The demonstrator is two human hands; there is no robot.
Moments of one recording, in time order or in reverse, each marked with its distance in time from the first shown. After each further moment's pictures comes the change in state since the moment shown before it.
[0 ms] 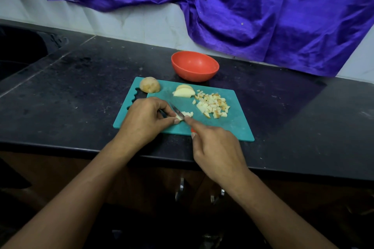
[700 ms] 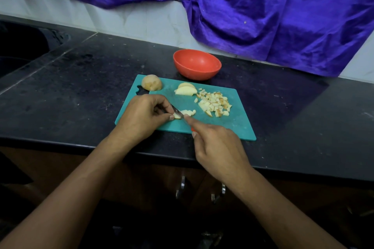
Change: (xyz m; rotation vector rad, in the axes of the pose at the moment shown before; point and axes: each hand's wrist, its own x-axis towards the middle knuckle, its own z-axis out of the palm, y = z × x) left_hand -0.003 0.001 -0.010 -0.081 -0.051 -0.048; right_hand 0.000 0.007 0.003 -0.014 -0.032 -0.068
